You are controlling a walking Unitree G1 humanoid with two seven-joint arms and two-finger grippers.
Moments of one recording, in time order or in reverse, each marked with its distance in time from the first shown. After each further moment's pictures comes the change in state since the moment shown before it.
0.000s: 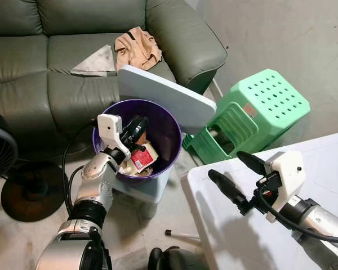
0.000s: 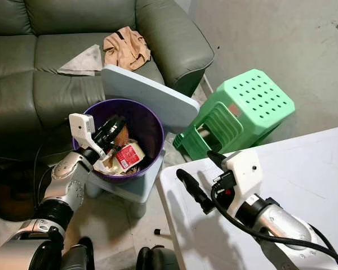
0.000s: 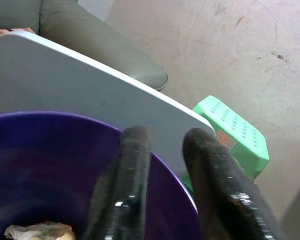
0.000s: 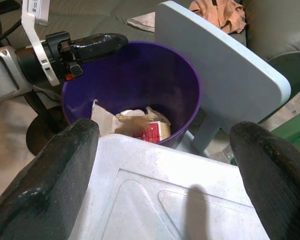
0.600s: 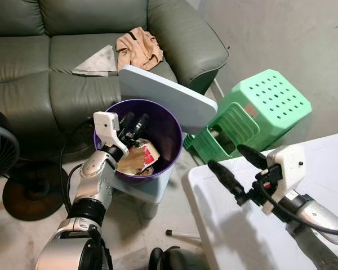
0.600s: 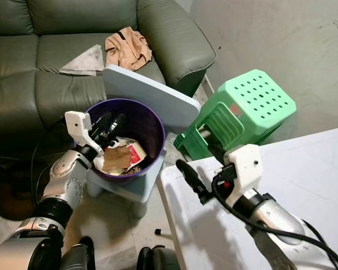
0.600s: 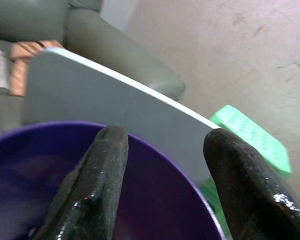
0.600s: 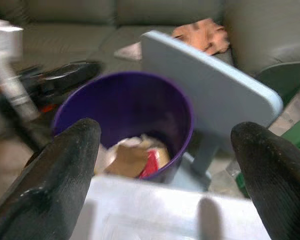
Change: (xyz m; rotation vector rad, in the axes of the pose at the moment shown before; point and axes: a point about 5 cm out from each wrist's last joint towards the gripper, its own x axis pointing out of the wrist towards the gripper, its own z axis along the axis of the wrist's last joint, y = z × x) left arm -0.001 0.005 0.007 0.024 -0.040 0.082; right arm 0.019 -0.009 -0.002 0.090 -0.119 -0.110
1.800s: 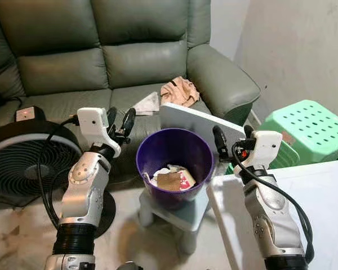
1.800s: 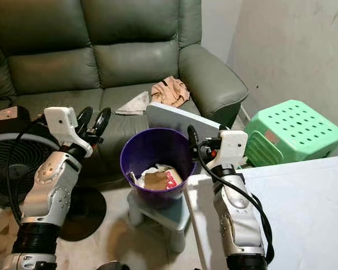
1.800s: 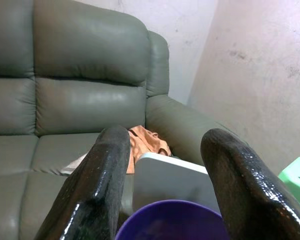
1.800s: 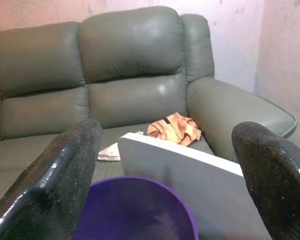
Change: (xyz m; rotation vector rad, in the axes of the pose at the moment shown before) left arm -0.025 -0.011 0.039 0.039 -0.008 0.151; right arm 0.067 -0.029 -0.034 0.003 -0.194 -0.339
